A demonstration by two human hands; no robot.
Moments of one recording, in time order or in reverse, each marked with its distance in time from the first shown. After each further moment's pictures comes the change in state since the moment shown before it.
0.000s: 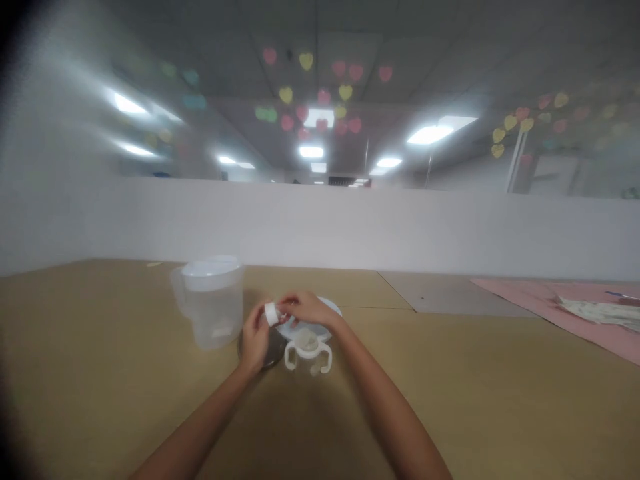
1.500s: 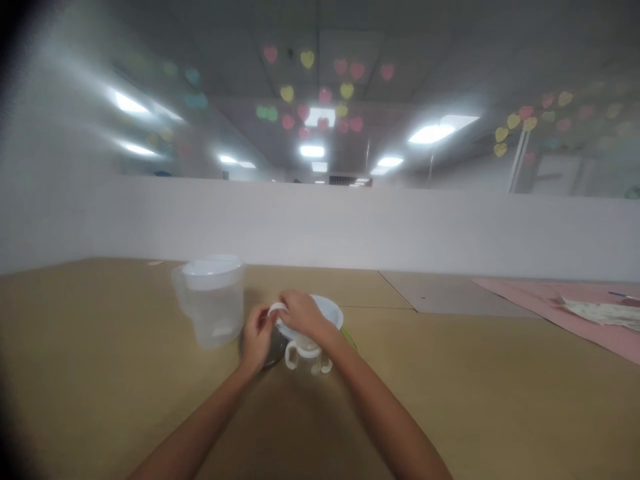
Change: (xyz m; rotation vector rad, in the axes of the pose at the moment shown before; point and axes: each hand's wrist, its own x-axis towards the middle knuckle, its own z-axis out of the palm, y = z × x) left_hand 0.001 -0.009 -0.008 0.333 -0.029 0.191; right_hand 0.003 0.001 0.022 -0.752 0.331 -0.190
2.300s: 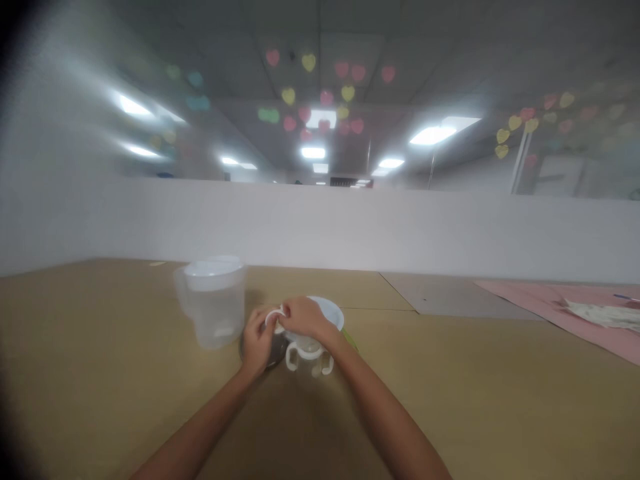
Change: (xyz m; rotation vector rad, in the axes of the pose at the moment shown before) left_hand -0.004 0.007 -0.003 0.045 -0.006 0.071; right_hand -0.003 0.000 -0.001 -0.047 -0.163 0.117
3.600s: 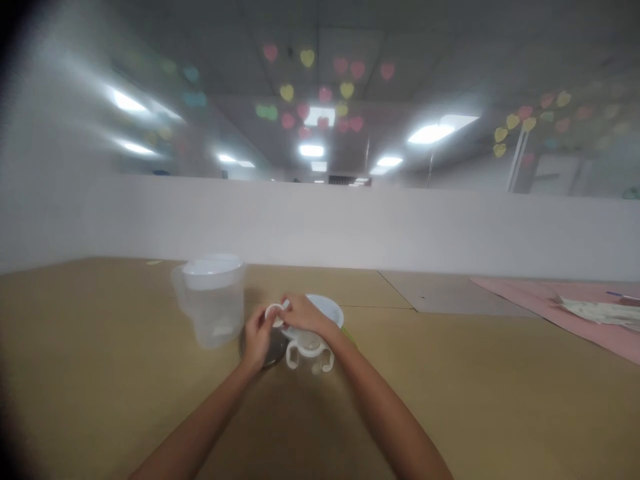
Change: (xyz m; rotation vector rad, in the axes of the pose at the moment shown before) left_hand 0.006 -0.010 0.009 -0.250 0.018 -0.234; right_hand 0.007 0.012 0.012 0.491 -0.091 0.017
